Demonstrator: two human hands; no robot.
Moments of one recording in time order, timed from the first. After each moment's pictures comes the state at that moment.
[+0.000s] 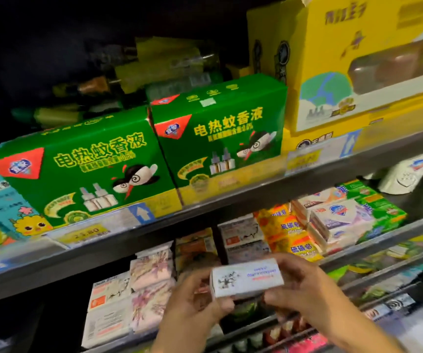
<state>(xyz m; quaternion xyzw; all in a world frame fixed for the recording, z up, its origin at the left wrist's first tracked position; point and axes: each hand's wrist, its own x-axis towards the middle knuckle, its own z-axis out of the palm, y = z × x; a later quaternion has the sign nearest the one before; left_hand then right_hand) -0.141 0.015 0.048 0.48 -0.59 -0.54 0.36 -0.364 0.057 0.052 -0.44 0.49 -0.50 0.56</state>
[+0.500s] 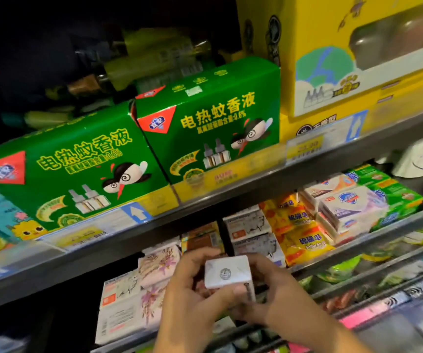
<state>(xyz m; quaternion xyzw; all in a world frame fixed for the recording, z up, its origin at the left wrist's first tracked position) -0.159 0.015 0.083 0.49 -0.63 -0.46 0.38 -0.321 0.044 0.037 -0.51 0.52 -0.43 0.53</state>
